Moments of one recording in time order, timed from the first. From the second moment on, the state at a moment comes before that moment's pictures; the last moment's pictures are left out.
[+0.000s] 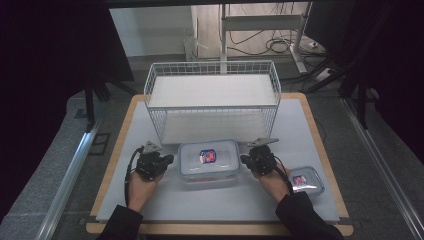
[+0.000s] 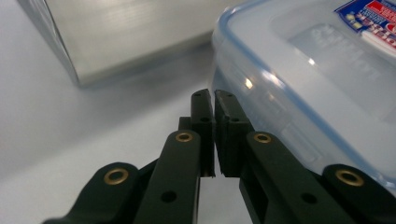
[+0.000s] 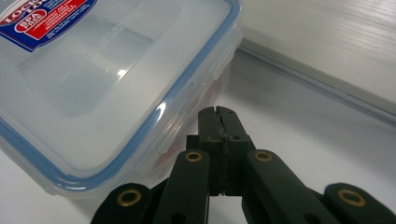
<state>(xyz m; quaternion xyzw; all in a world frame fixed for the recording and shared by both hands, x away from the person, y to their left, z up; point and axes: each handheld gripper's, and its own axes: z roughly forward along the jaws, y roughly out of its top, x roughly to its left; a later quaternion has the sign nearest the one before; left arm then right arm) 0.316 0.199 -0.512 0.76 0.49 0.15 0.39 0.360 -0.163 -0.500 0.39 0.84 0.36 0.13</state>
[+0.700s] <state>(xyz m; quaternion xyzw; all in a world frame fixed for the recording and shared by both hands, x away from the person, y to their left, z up) 0.303 0.172 -0.516 0.79 0.47 0.12 0.37 0.327 -0.160 -0.493 0.38 0.86 0.30 0.15</state>
